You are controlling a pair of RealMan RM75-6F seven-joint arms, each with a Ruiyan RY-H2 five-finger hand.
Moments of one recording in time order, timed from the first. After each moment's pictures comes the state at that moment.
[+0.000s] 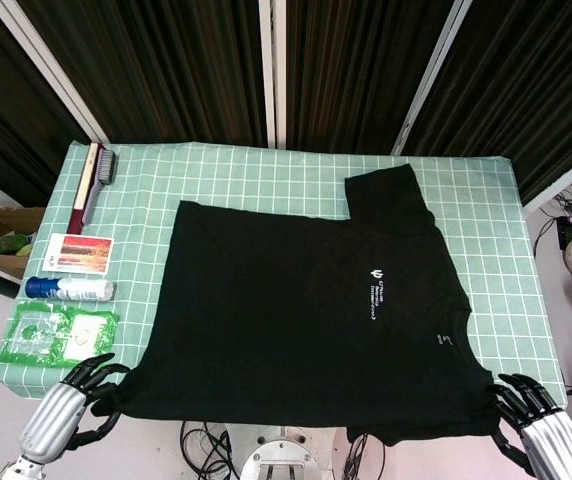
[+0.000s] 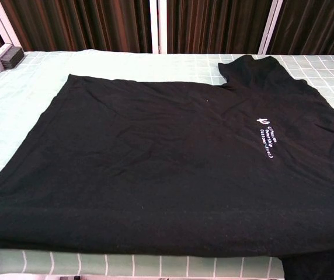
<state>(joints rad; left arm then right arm) -0.03 -1.21 0.31 -1.62 1.90 1.66 -0.16 -0.10 -1.27 -0.23 -1.31 -1.97 1.94 0.05</state>
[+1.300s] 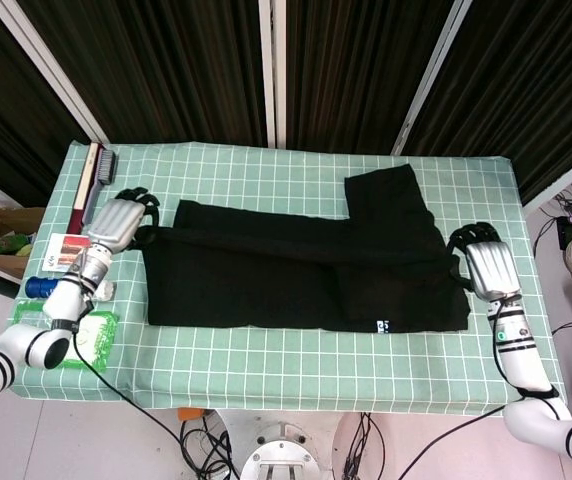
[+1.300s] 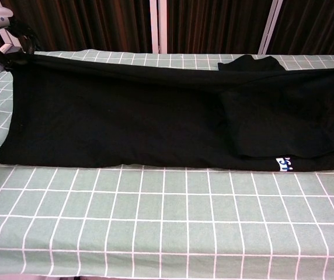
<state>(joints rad) -0.74 -1.38 -0.21 -1.14 1.25 0.78 -0.06 0.44 -1.43 0.22 -1.22 -1.39 1.19 0.01</state>
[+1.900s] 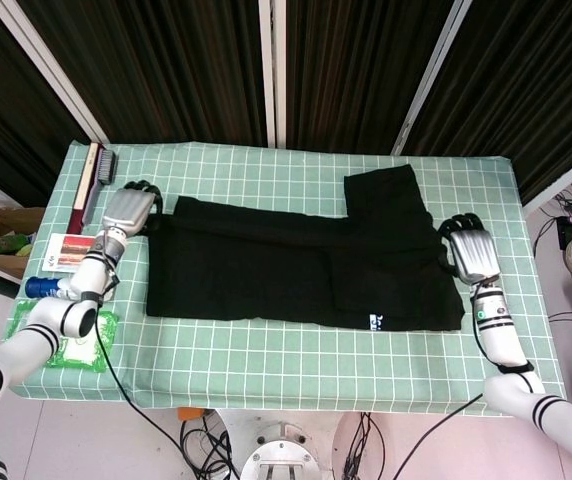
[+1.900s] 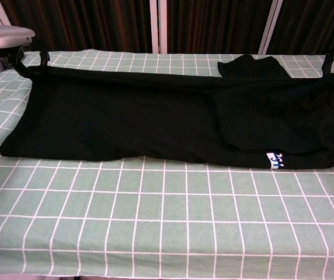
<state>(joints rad) -0.87 -1.61 -0.20 -0.74 1.20 0.60 -0.05 0.55 -1.59 0.23 -0.96 -1.32 1.05 0.01</state>
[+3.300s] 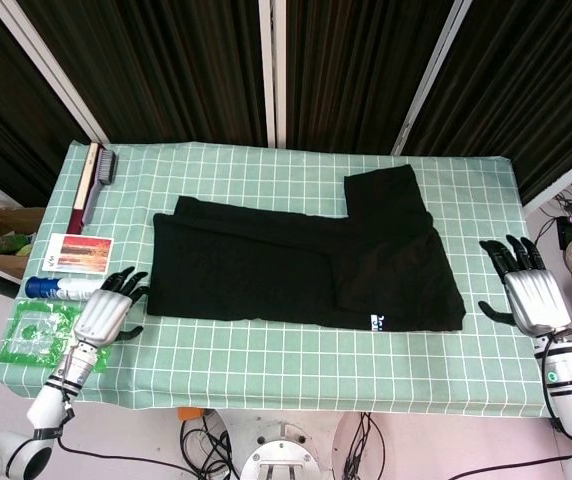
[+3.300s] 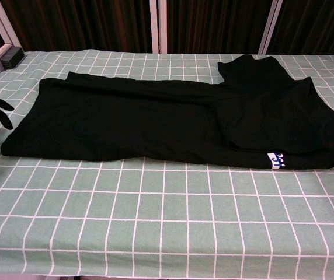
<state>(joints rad) -0.37 -1.51 0.05 -1.21 1.50 1.27 0.06 0.30 -1.07 0.10 -1.63 -1.41 1.26 -0.08</state>
